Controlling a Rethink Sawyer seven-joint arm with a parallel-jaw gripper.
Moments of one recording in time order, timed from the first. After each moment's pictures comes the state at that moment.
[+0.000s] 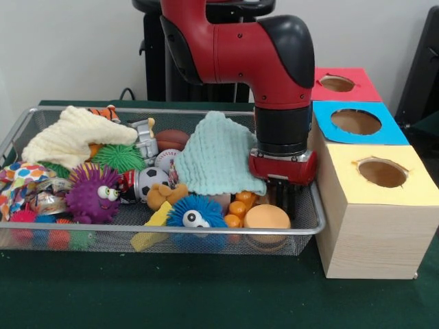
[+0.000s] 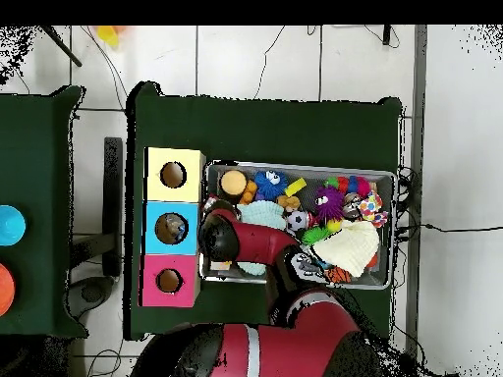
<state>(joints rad) -0.23 -0.36 0.13 1.72 -0.03 -0.08 2.13</state>
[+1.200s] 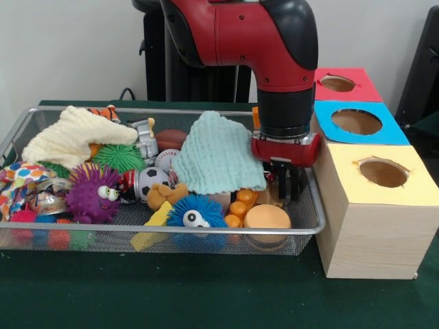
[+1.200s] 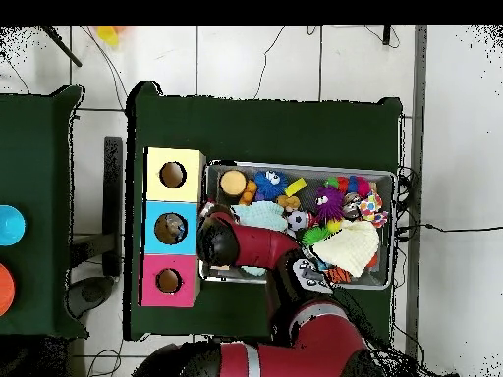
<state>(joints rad) -0.24 -0.44 0.14 1.78 -0.03 0.00 2.13</state>
